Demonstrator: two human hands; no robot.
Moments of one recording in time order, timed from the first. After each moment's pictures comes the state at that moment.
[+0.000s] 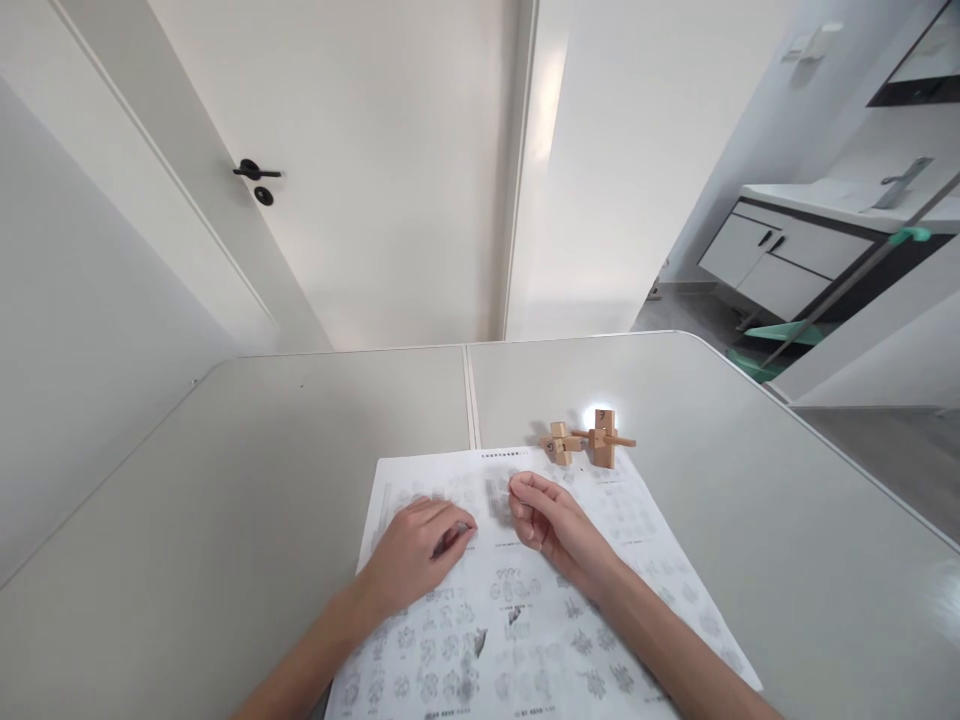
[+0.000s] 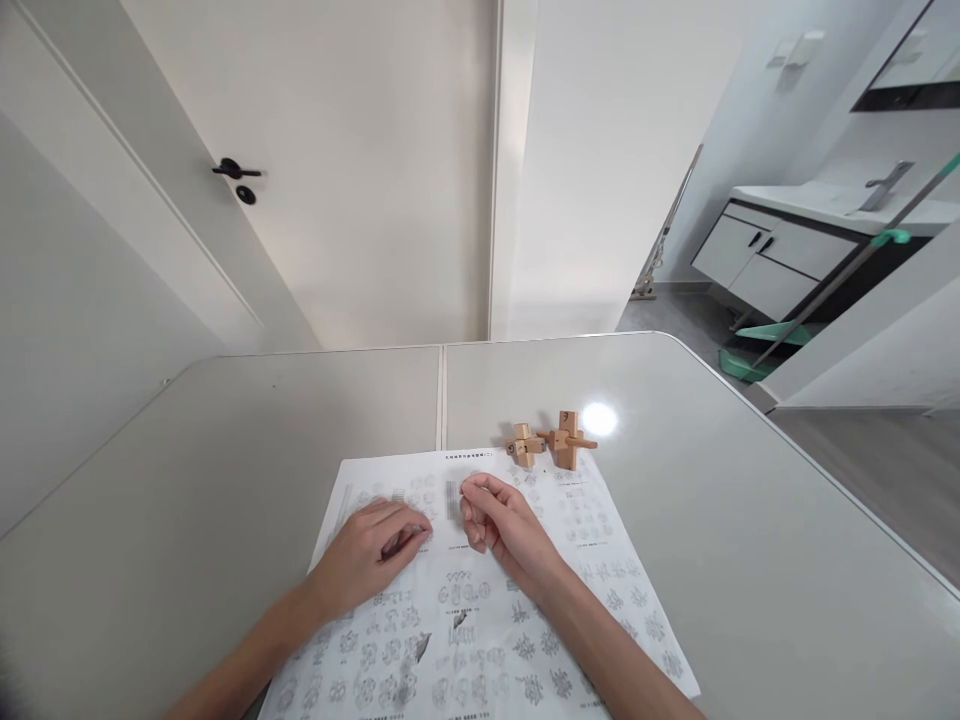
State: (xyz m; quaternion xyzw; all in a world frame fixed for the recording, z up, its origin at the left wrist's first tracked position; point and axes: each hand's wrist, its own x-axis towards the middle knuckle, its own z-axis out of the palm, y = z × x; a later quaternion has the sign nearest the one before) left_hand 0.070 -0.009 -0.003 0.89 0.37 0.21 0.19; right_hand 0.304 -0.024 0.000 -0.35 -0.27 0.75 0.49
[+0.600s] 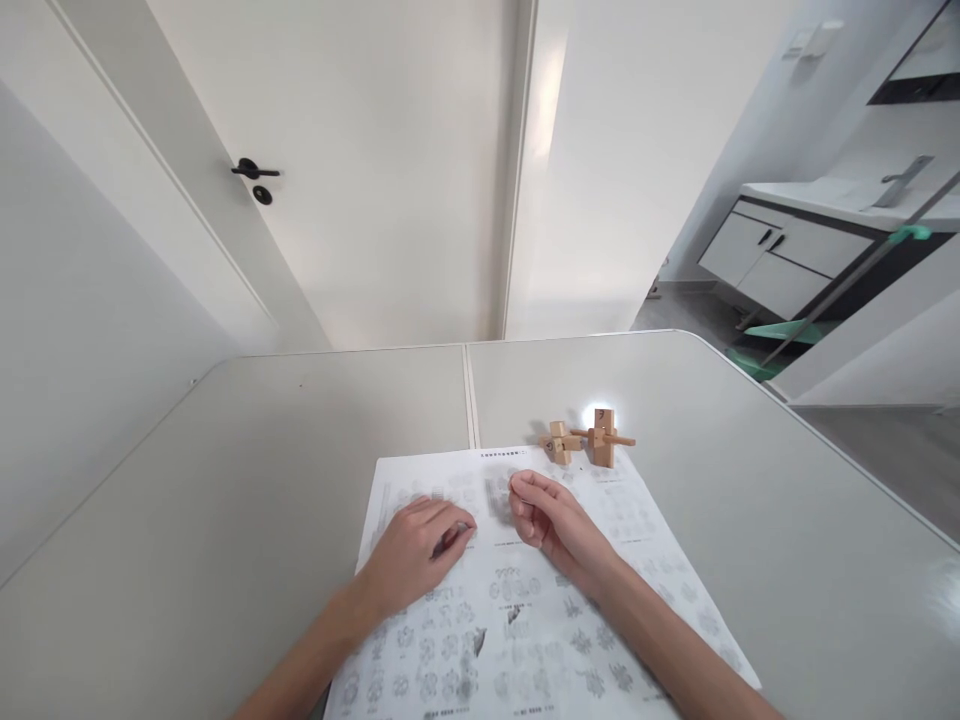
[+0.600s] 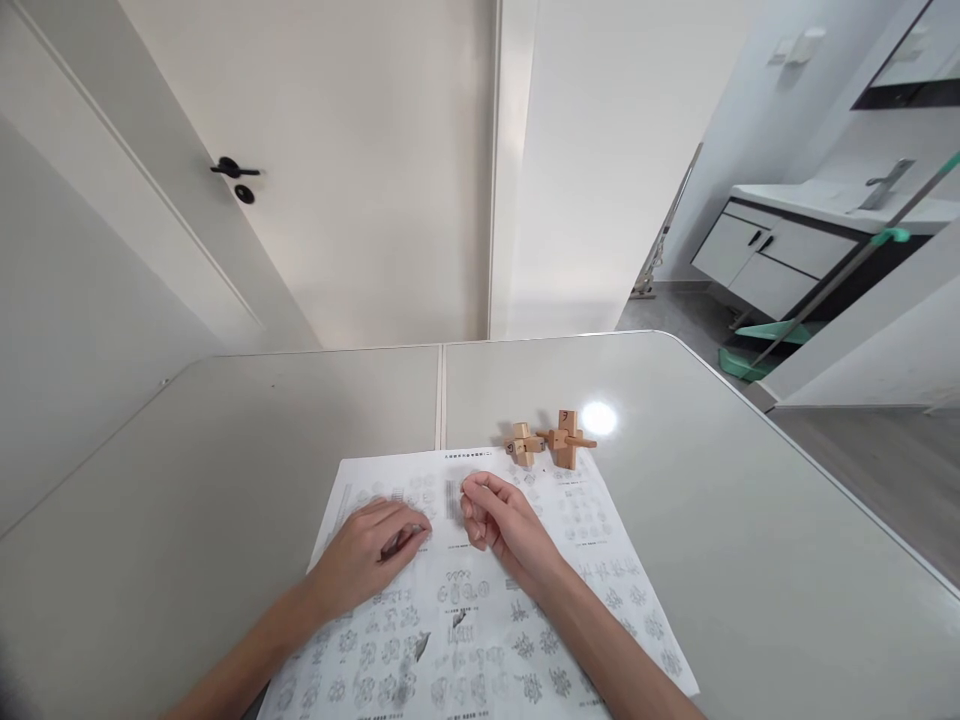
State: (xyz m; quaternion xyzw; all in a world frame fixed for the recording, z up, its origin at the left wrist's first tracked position) left_hand 0.069 -0.009 -0.006 0.89 0.36 0.22 0.16; right_hand 0.305 -0.022 -0.003 -0.35 -0.26 0.75 0.50
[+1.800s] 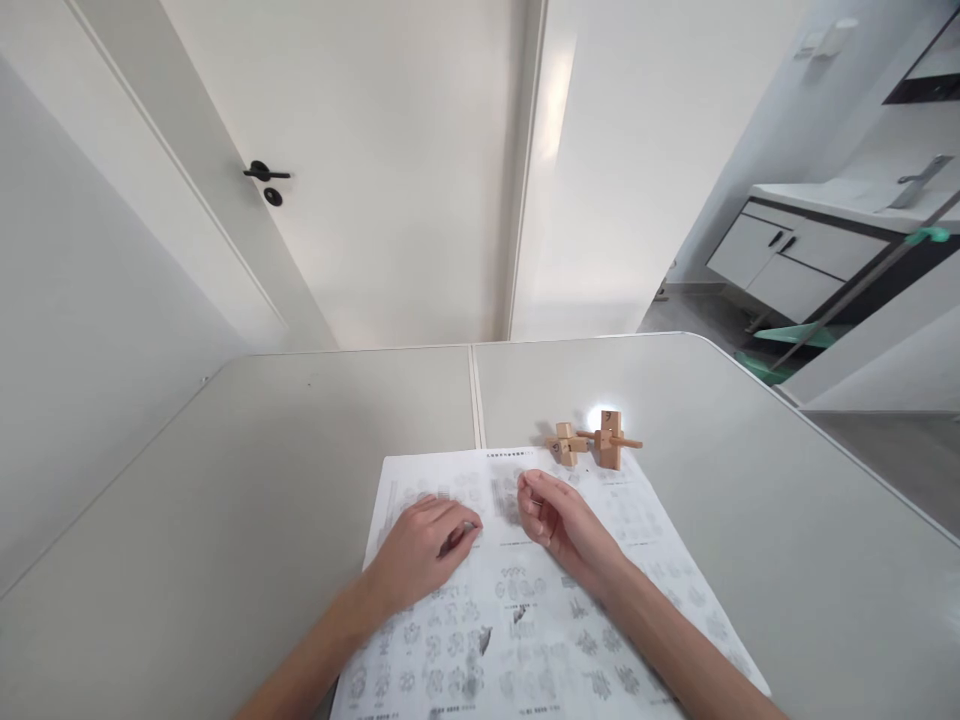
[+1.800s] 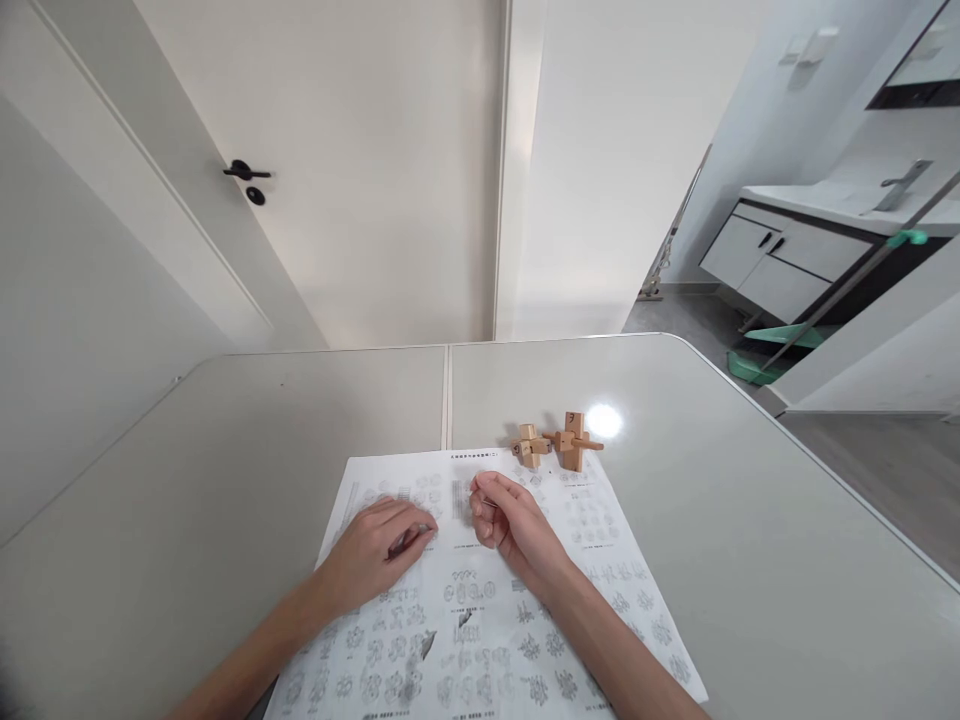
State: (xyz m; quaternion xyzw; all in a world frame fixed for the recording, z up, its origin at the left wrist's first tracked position) left_hand 0.070 -0.010 -0.007 0.90 0.35 0.22 0.15; right_hand 0.305 -0.023 0.001 -0.35 -0.24 0.75 0.50
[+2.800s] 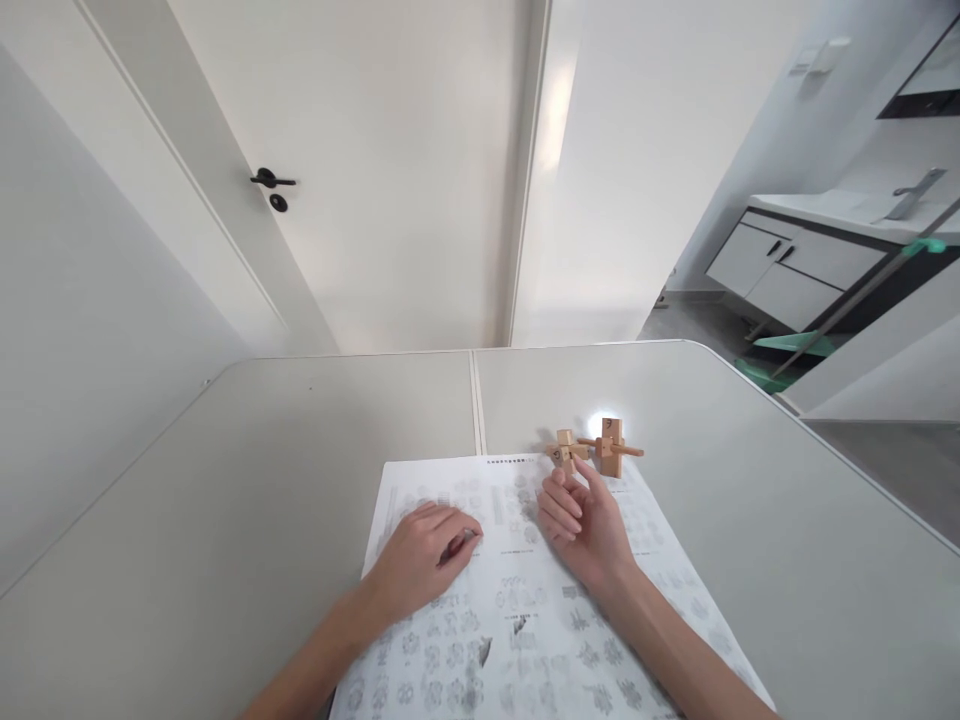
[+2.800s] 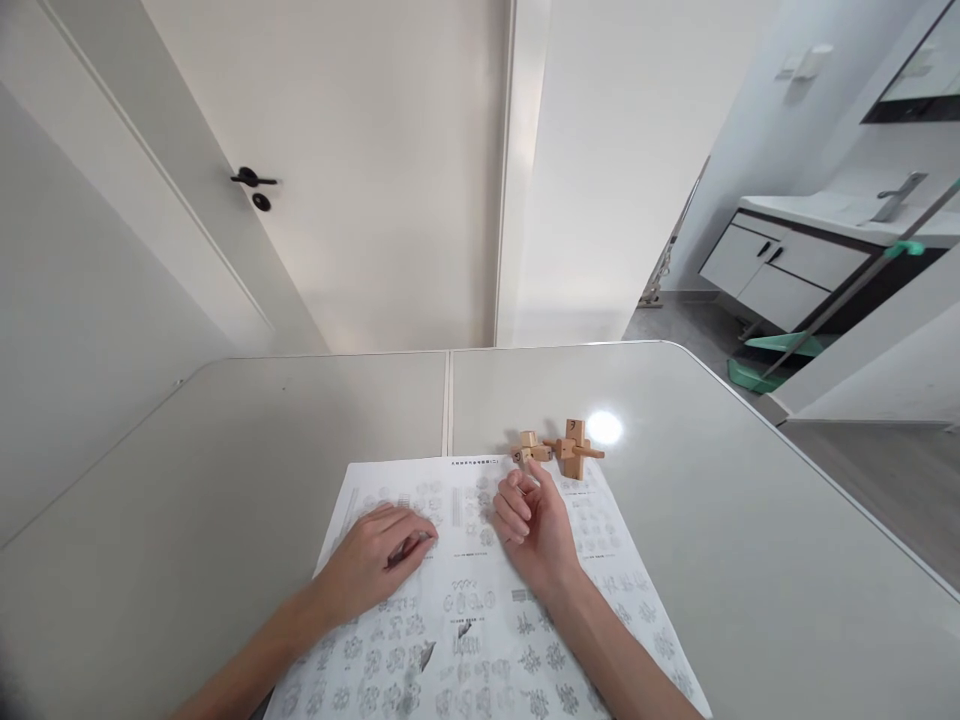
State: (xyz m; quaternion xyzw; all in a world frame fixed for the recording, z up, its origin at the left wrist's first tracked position) left_hand 0.069 -0.011 -0.009 0.89 0.36 0.23 0.16; right_hand 0.316 -0.016 -0.001 -0.26 -0.09 0.75 0.60
